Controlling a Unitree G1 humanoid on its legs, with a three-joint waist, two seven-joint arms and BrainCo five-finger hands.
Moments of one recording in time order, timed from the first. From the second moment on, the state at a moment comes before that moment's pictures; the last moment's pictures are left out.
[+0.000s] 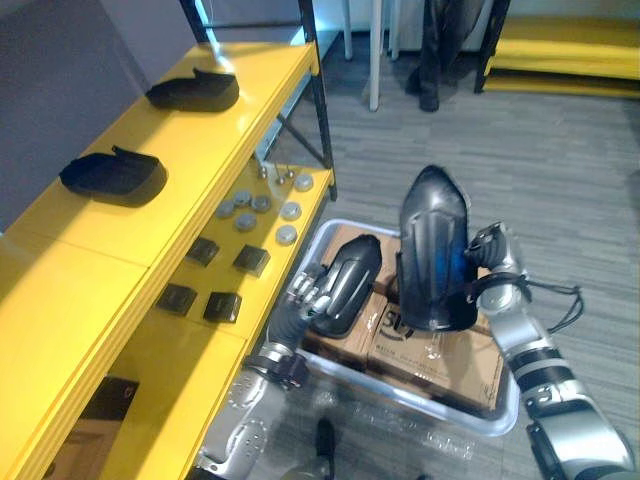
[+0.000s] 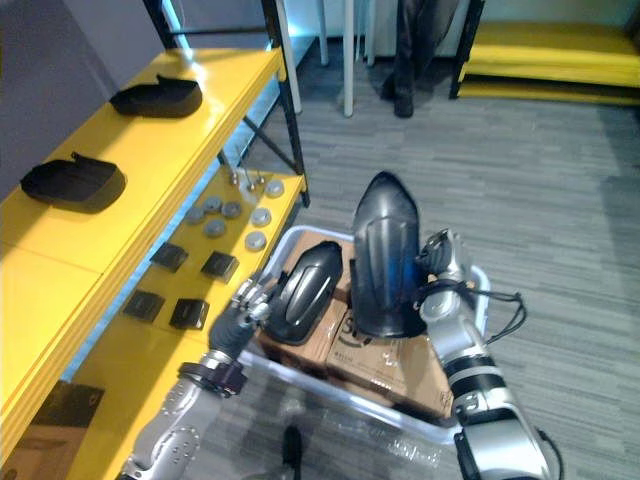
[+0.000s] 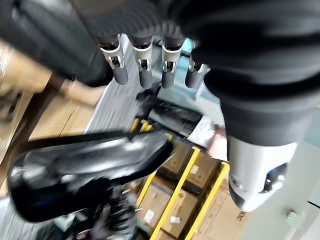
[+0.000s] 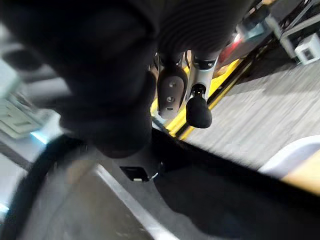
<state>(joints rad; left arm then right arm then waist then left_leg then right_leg) -0.19 0.17 -0.36 -0.01 -0.70 0.02 0.09 -0.69 -0.39 0.12 0.50 -0.29 0.18 -0.37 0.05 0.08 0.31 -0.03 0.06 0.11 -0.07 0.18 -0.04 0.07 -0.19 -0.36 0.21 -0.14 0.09</state>
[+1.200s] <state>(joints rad) -0.42 0.03 -0.44 0.51 -0.84 -0.07 0.46 -0.55 -0.20 0.44 0.33 -0.28 0.05 -0.33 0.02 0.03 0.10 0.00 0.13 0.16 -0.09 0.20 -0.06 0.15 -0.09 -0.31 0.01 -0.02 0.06</state>
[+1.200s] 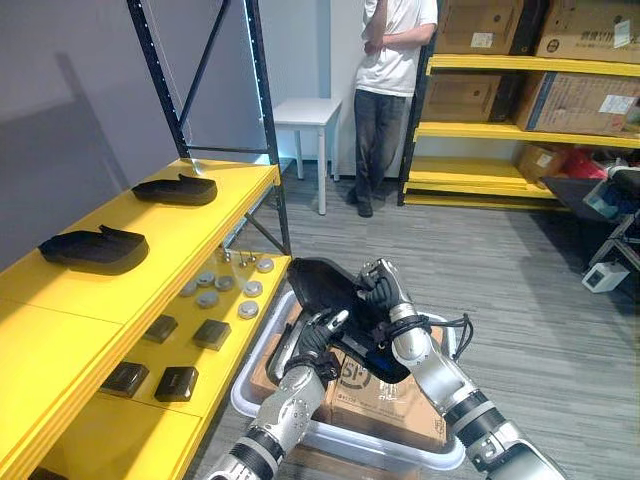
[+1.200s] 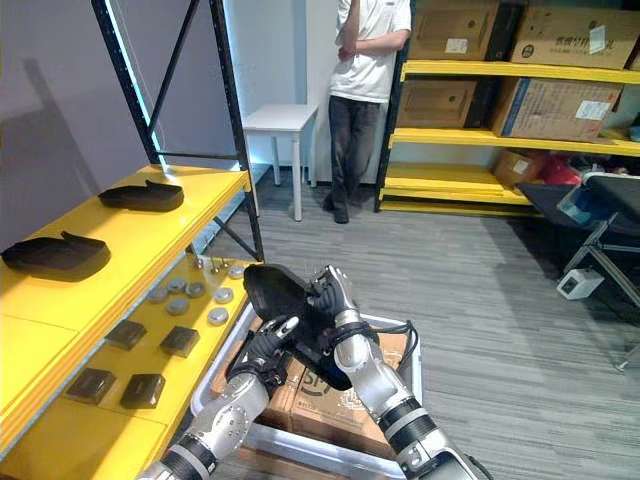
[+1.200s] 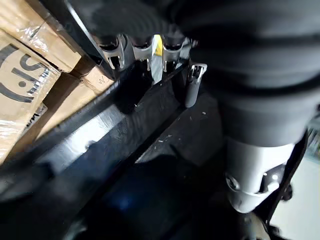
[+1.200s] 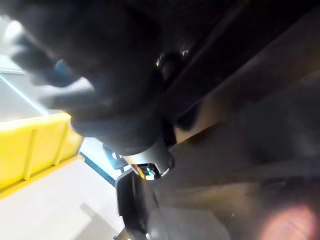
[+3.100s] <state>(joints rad) -0.11 0.09 -0.21 0.17 -0.56 -0.32 0.28 -0.32 -0.12 0.44 0.15 -0.05 -0.12 -0.29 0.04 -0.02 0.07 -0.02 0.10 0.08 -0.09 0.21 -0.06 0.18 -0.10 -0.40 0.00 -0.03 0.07</state>
